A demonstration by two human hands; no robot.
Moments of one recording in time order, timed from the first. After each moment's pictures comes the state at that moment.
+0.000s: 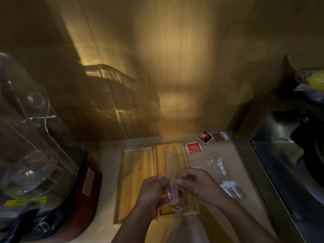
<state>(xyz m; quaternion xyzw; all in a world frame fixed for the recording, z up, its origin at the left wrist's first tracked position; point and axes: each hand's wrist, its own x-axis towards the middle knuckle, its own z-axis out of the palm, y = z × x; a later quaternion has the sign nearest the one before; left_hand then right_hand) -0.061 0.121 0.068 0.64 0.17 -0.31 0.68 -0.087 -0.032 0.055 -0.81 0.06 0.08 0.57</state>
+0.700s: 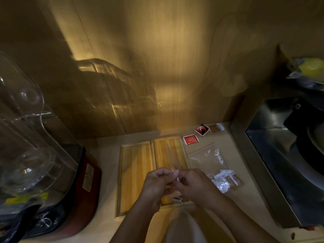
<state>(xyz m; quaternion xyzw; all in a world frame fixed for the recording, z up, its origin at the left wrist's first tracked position) -0.072 0.120 0.070 0.65 0.09 -0.31 0.69 -0.110 -0.004 0.075 -0.92 0.00 0.06 0.38</state>
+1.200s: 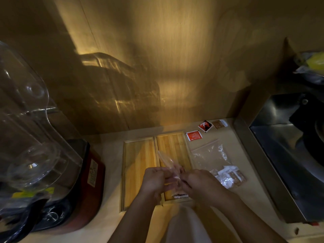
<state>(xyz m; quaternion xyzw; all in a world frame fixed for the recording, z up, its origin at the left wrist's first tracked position) -0.062 0.129 0.065 0.65 0.17 -0.31 0.67 -0.112 -0.004 0.064 -0.98 -0.07 0.09 0.19</state>
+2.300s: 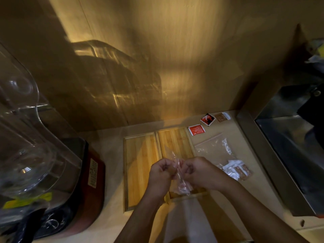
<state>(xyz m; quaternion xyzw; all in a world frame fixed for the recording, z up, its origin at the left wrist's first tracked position) -0.050 0.138 0.032 0.68 0.01 -0.24 0.69 -0.080 -0.001 0.059 -0.87 0.08 0.18 0.45</state>
